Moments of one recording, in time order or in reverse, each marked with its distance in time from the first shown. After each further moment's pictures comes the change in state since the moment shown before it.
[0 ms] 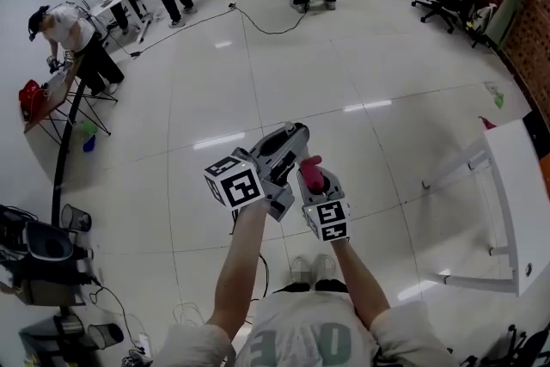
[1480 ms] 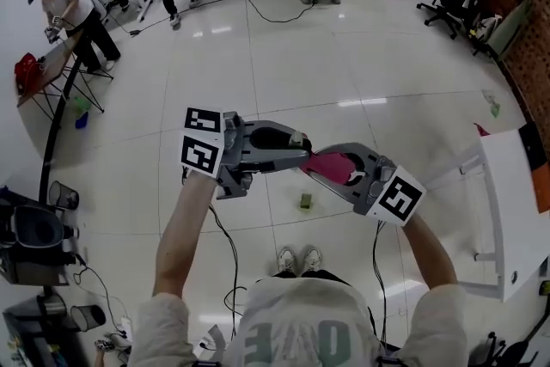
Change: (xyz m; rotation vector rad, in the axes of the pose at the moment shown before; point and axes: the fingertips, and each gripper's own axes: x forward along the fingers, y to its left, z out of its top) left arm -0.044 -0.081 -0.001 0.100 0.471 -0.574; right arm -0.098 0.063 0.174 -0.426 -0.278 0.772
